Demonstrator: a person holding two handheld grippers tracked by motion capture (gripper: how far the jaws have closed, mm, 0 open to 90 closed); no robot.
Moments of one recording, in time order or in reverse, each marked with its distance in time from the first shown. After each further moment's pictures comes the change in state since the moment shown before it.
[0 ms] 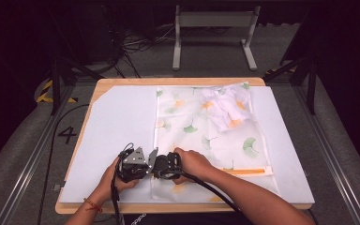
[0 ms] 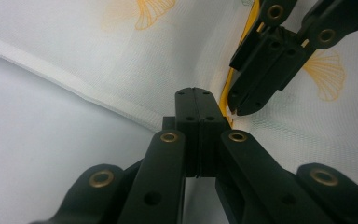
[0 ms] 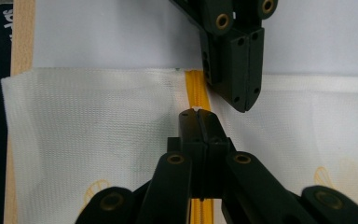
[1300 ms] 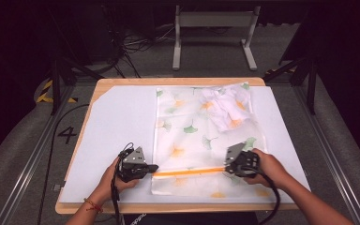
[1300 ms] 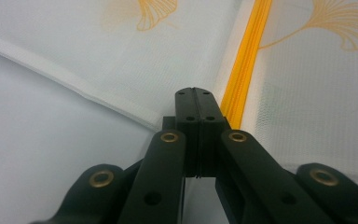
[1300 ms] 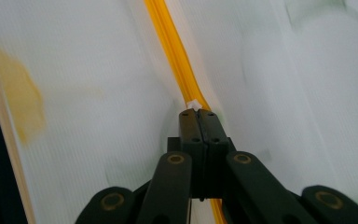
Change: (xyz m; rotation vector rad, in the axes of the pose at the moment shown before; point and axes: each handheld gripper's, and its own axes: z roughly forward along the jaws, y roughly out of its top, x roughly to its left) left arm 0.001 0.000 0.000 0.006 -0.007 -0.003; right arm 0.006 -0.208 -0.088 -0.007 -0.120 0.308
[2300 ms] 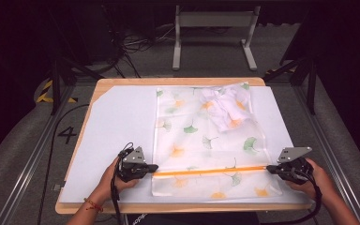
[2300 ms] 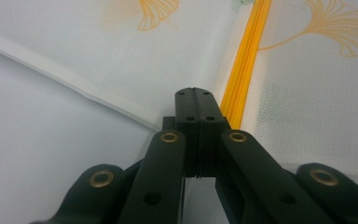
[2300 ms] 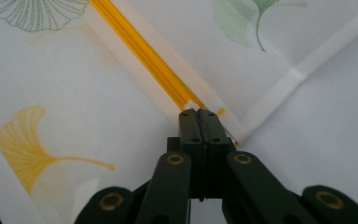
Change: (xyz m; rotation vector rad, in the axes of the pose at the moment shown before) left arm 0.001 0.000 -0.001 -0.003 -0.001 -0.011; right arm -0.020 -0.125 -0.033 -0.128 -0.128 0.294
